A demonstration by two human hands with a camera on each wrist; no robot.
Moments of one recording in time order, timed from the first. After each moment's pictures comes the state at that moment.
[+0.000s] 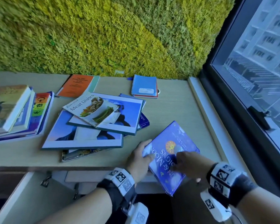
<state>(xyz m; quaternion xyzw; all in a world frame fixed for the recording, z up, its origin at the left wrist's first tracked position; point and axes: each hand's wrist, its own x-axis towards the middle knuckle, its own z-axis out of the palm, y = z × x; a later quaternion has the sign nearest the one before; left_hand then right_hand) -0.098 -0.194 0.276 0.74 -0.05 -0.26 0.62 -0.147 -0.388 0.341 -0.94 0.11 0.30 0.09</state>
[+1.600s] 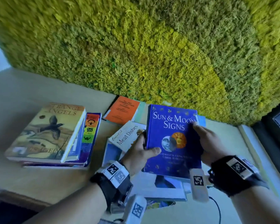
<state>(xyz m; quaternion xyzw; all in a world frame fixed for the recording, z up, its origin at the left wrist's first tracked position) 0.108 -0.012 0.340 0.62 -0.09 -0.19 0.75 0.117 -0.244 0.410 -0.67 0.21 0.02 0.71</state>
